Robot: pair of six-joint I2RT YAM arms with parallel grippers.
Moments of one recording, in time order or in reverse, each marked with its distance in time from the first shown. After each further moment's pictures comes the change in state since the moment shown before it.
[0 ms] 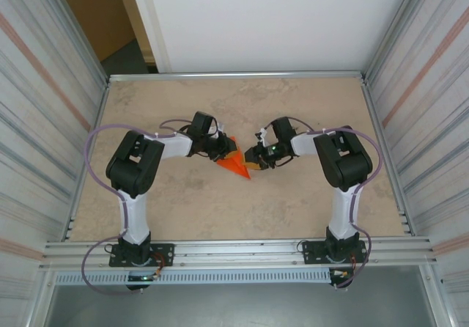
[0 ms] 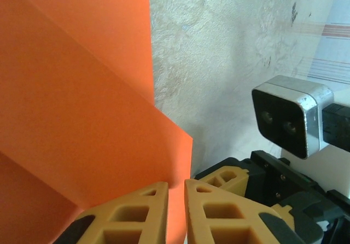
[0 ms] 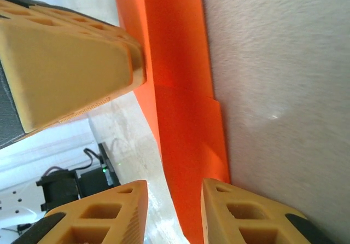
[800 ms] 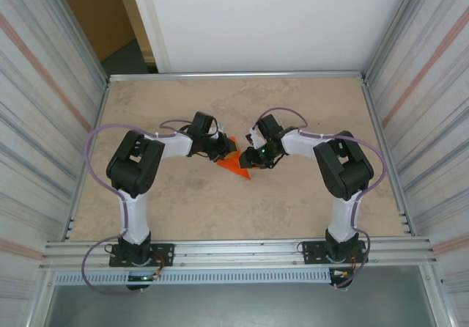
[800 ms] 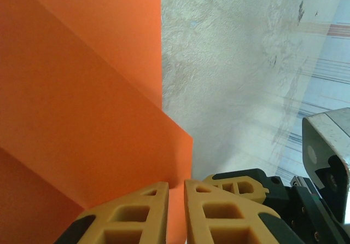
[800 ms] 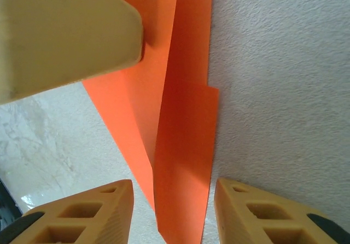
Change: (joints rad) left arm 0.000 0.004 0.007 -0.023 -0.001 0.000; right arm 0.136 -0.072 0.100 -0.274 0.401 -0.227
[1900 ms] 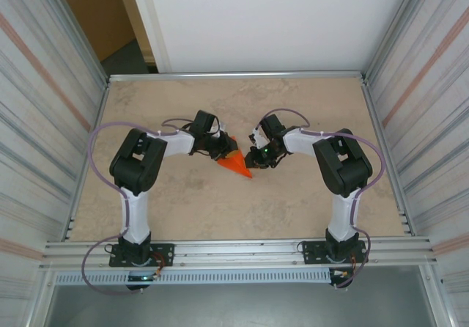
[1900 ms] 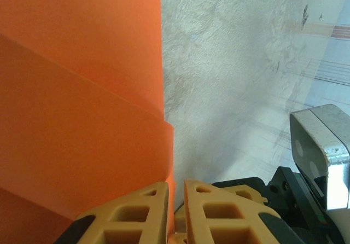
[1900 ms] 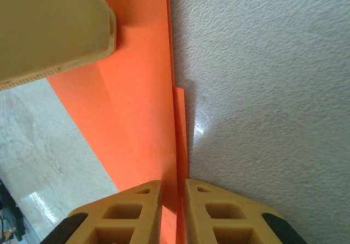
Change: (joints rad) left arm 0.000 0.040 0.051 -0.028 0.001 0.003; right arm -0.033 0.034 0.004 -0.010 -0.028 -0.009
